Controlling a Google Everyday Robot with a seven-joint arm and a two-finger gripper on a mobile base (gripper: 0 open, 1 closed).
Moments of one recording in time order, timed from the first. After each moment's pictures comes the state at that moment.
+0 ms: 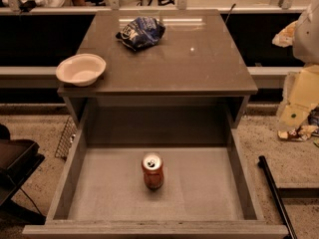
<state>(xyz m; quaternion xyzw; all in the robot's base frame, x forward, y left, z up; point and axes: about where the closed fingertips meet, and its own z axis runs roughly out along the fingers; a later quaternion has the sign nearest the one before) 0.438 -0.216 0.978 -0.60 0.78 -0.04 0.16</state>
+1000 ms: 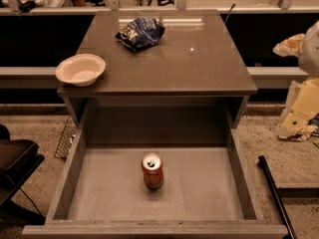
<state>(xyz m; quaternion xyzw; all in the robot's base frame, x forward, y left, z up) 0.448 -0.229 0.955 -0.61 0.77 0.00 0.21</state>
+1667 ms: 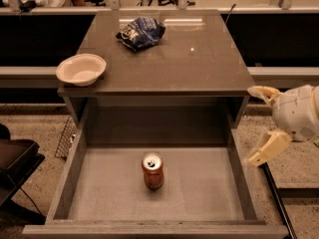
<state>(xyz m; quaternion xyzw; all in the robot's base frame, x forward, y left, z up) 0.455 -0.204 0.849 -0.58 0.72 0.13 0.36</state>
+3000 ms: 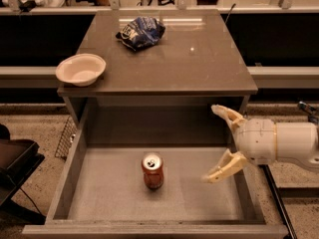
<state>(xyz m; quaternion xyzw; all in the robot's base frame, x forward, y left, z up) 0.443 -0.116 0.808 -0.54 0.63 0.27 0.49</state>
